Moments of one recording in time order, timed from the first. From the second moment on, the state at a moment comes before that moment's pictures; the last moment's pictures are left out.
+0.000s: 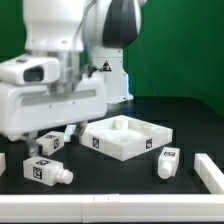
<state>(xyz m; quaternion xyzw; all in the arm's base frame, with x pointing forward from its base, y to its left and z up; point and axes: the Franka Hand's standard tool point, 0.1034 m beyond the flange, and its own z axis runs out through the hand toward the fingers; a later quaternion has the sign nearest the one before) 0.551 -0.096 0.061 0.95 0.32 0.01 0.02</state>
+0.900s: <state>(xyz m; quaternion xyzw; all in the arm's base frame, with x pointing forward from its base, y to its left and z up) 0.566 -0.004 0.065 1.00 0.10 0.00 0.01</state>
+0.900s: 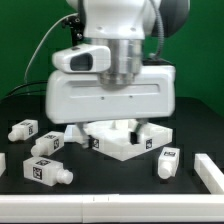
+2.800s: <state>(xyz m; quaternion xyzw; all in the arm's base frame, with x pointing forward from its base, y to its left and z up) 0.542 0.081 0.009 1.00 -0.09 -0.01 -0.02</state>
